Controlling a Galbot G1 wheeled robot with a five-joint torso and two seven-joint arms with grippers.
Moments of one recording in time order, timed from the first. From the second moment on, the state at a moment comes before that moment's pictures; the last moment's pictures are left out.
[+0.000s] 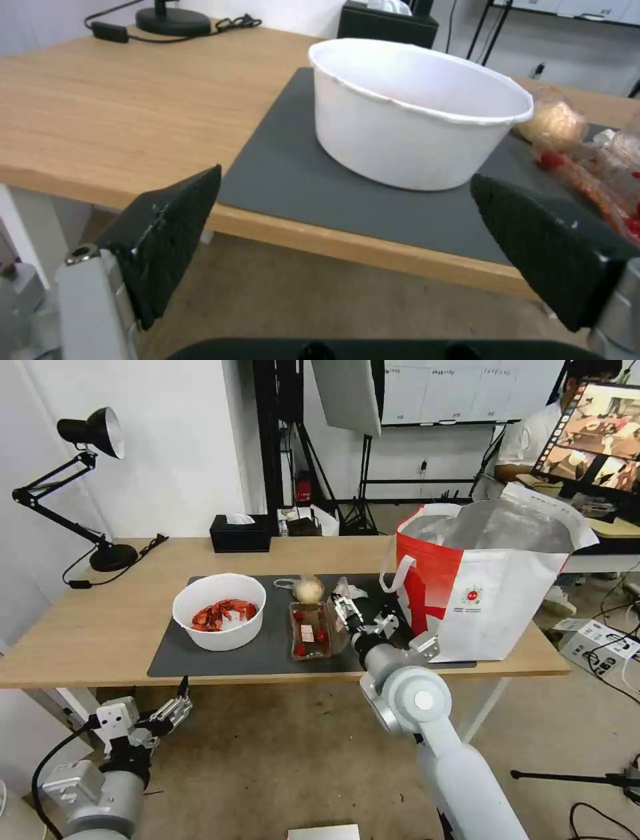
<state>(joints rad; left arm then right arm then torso) 1.82 -1.38 -0.75 -2.42 -0.46 0.27 -0.19 -0.90 1.45 0.09 1.99 1.47 -0.13 0.77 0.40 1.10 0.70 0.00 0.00</state>
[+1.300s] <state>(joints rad) 1.84 -1.39 -0.75 -2.44 -0.46 0.27 -0.19 -0.35 1.19 -0.26 1.44 0.77 -0.42 -0.04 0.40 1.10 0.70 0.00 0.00</state>
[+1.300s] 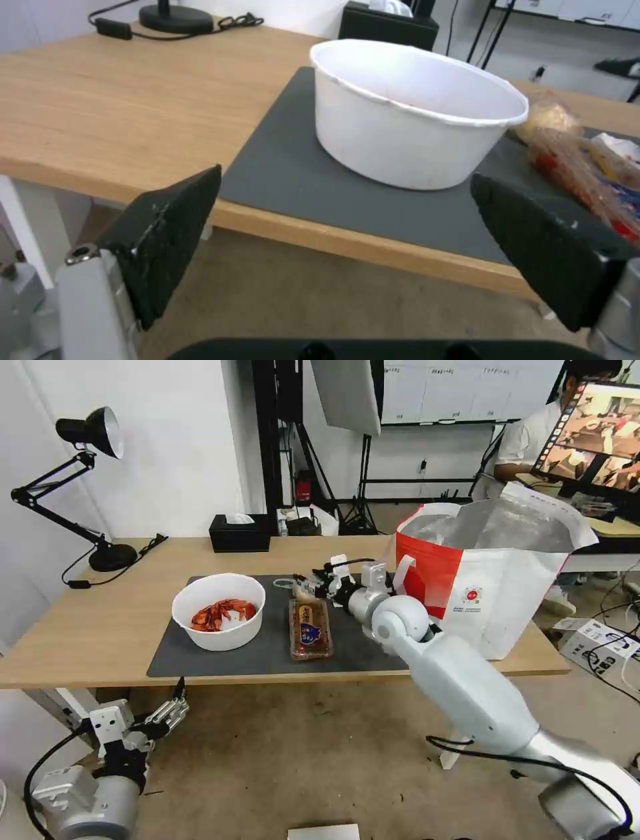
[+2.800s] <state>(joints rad) 1.79 -1.30 -0.70 -2.43 -0.63 0.28 -0.15 -0.37 1.21 -0.26 1.38 0.72 -0.44 -0.12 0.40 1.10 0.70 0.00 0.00</state>
